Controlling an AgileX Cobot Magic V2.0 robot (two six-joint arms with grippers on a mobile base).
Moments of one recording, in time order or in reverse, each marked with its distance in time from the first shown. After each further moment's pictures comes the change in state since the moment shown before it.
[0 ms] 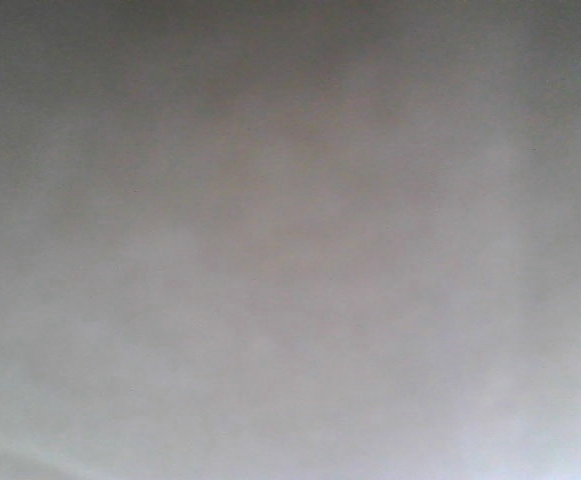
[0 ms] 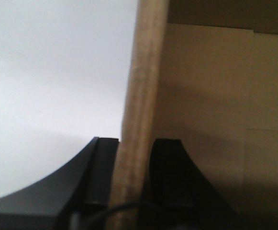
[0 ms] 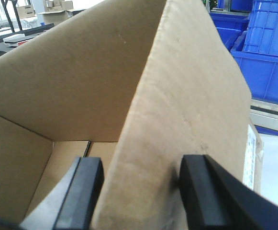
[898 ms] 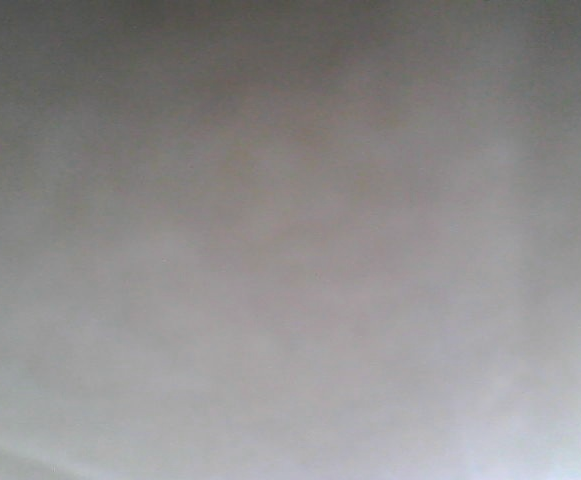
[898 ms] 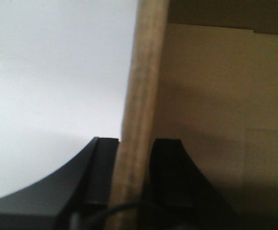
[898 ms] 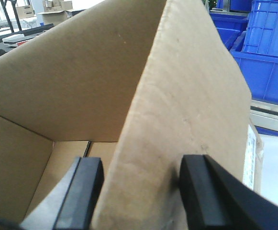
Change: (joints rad) left arm 0.000 0.000 0.000 0.000 0.000 0.000; right arm 0.000 0.000 0.000 0.000 0.000 0.000
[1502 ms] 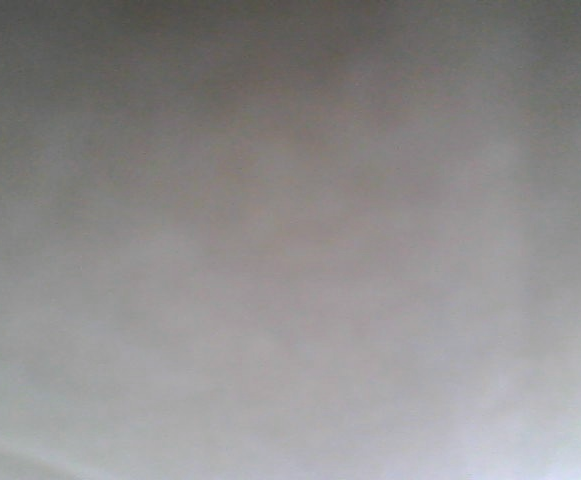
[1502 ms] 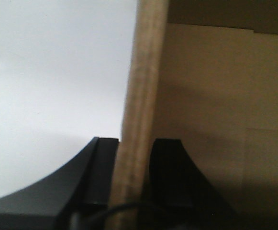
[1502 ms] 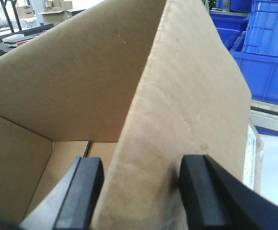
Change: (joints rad) left arm 0.000 0.000 0.000 0.000 0.000 0.000; right arm 0.000 0.000 0.000 0.000 0.000 0.000
